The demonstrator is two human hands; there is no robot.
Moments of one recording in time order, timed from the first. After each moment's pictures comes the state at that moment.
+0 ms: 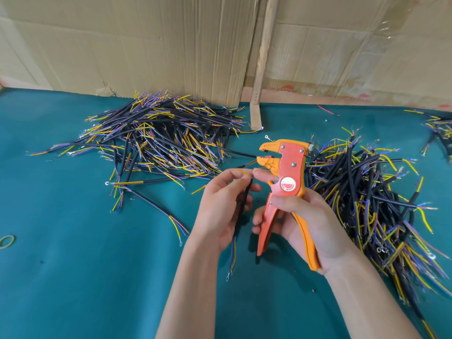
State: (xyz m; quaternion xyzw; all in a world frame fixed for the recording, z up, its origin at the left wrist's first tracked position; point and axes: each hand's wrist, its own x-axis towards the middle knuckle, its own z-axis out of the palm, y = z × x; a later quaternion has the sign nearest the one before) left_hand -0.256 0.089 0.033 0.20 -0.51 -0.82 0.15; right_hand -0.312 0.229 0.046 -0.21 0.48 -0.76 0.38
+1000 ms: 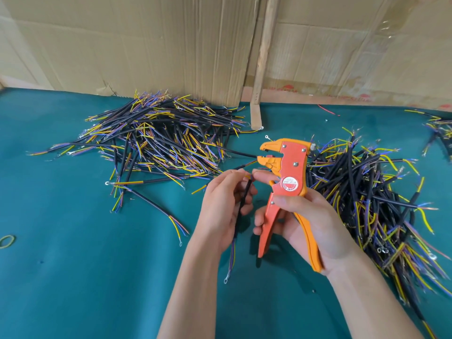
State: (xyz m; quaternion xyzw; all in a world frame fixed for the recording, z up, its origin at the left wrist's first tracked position) left_hand -0.260 0.091 0.036 0.22 -0.47 -0.84 0.17; right_hand -0.312 0.231 0.049 -0.20 0.47 -0.77 0.39
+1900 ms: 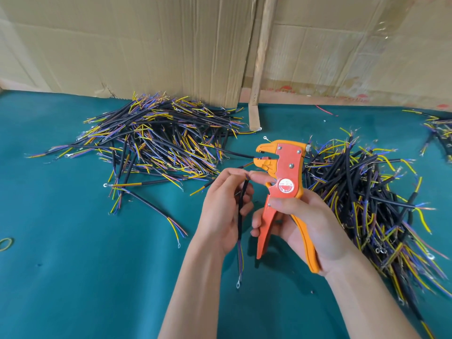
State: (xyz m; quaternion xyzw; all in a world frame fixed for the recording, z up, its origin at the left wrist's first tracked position) left_hand -0.261 0.097 0.038 0.22 -0.46 -0.84 0.16; right_hand -0.313 0.231 0.049 -0.21 0.48 -0.76 0.39
